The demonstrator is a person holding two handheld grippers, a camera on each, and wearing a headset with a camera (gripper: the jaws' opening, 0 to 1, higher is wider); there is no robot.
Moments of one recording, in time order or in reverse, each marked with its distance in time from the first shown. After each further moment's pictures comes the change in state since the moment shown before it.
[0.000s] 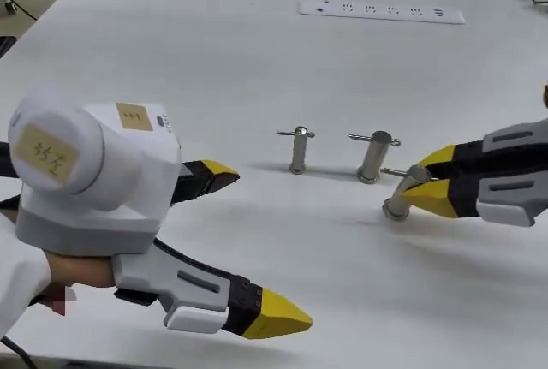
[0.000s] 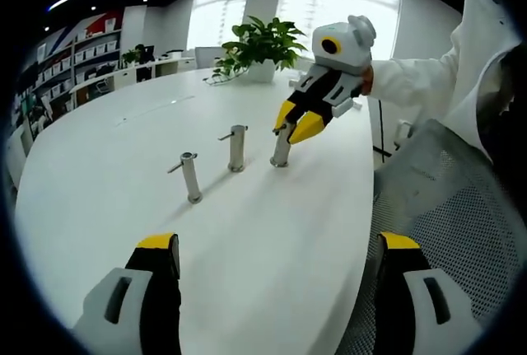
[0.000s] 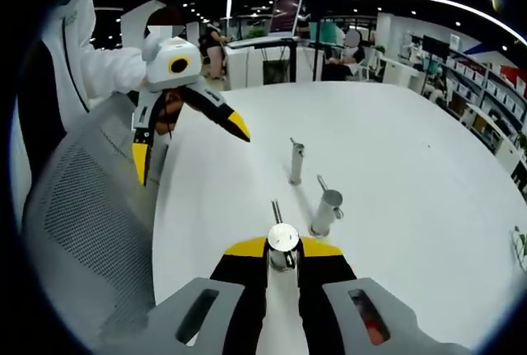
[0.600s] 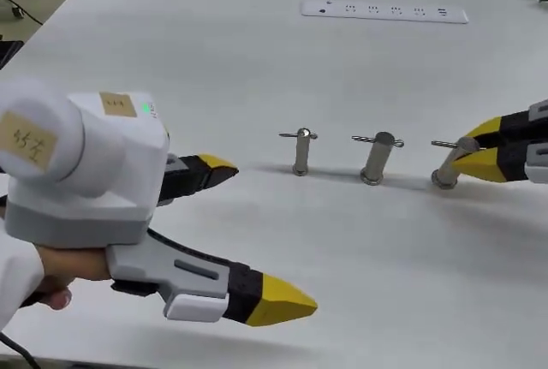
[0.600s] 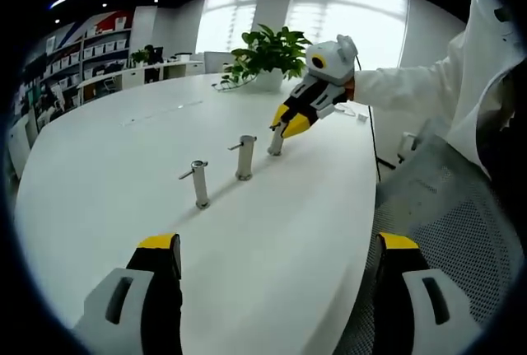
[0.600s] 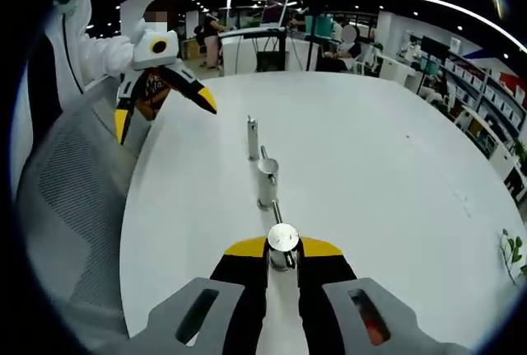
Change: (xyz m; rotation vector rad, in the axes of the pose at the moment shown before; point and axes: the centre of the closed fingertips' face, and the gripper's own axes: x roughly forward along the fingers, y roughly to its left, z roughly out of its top) left arm -0.008 0.004 0.010 -0.046 -0.040 0.022; right arm -0.006 -0.056 -0.022 -0.039 0.041 -0.016
